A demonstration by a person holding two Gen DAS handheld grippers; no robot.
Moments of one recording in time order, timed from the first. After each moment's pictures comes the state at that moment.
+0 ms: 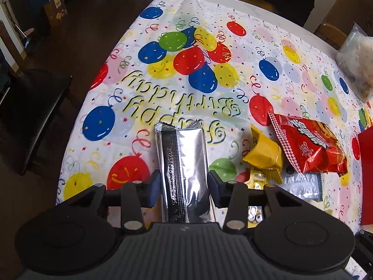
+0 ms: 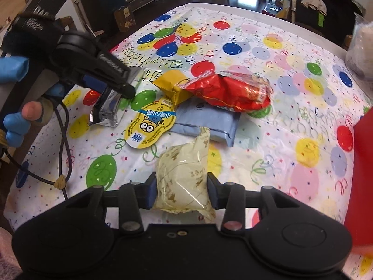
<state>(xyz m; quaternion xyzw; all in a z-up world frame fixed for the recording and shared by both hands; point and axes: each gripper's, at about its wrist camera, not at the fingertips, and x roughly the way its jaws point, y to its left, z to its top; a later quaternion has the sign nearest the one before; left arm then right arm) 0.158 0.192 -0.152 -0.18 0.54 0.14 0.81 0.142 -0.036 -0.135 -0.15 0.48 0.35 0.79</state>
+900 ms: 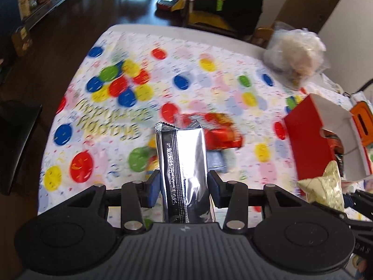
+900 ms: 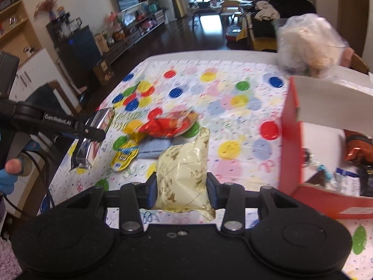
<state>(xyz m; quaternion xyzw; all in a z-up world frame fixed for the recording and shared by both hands) 0.121 0.099 -0.058 -0.15 0.49 0.04 0.86 0.136 -0.169 -0.055 -0.03 0.42 0.31 0.85</state>
